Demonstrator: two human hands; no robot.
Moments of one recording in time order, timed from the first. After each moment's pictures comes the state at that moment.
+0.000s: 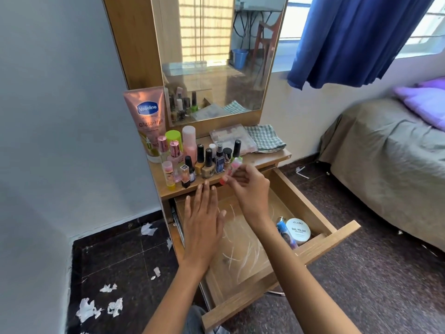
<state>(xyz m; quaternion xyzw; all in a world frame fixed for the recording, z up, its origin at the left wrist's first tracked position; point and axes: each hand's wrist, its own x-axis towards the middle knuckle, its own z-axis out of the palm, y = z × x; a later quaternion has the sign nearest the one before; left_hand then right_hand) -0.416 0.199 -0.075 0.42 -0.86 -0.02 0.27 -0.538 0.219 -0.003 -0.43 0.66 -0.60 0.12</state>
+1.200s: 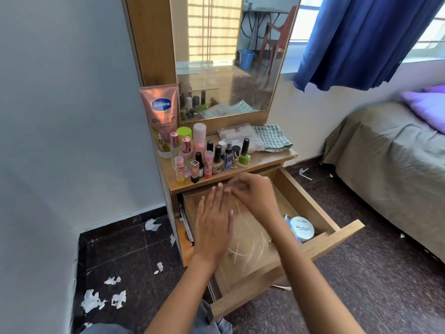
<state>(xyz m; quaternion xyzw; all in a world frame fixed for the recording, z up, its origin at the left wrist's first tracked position) -0.414 0.214 -0.068 0.40 -0.87 -0.06 0.29 -0.541 0.227 -0.005 -0.54 0.75 -0.38 0.09</state>
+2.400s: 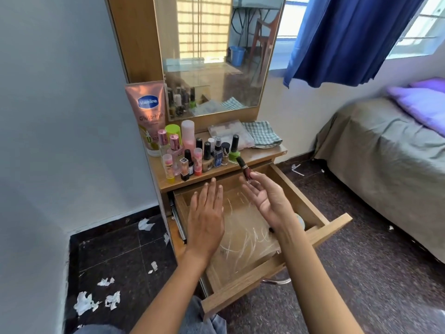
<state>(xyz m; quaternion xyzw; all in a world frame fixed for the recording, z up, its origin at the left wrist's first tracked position) -0.419 0.212 -0.068 0.40 -0.88 -0.01 0.24 -0.570 0.260 -0.003 -0.11 0.42 -0.74 0.52</state>
